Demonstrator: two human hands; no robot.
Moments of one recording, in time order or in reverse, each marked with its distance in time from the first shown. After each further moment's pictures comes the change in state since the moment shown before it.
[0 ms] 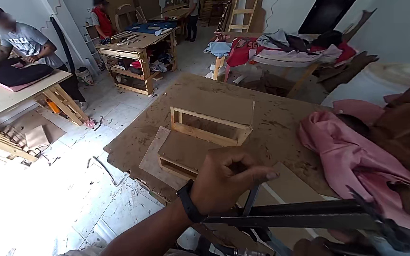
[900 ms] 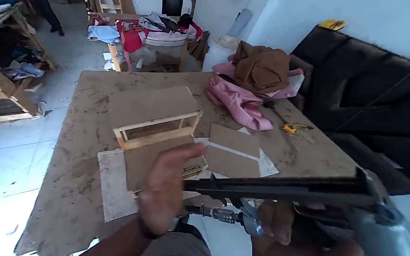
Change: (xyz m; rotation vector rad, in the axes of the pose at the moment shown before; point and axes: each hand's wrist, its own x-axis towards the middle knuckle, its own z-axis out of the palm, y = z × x) left_hand 0.014 -0.050 -0.160 -0.701 -0.269 0.120; right_hand -0.002 0.099 0.154 -0.101 0.222 -0.533
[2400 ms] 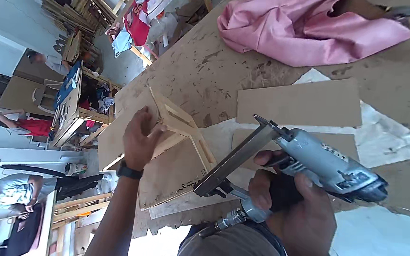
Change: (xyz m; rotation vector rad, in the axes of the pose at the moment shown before) left_hand 0.165 -0.179 -0.027 1.815 -0.247 -0.466; right_hand 0.061 0.039 -0.236 0.350 0.511 0.390
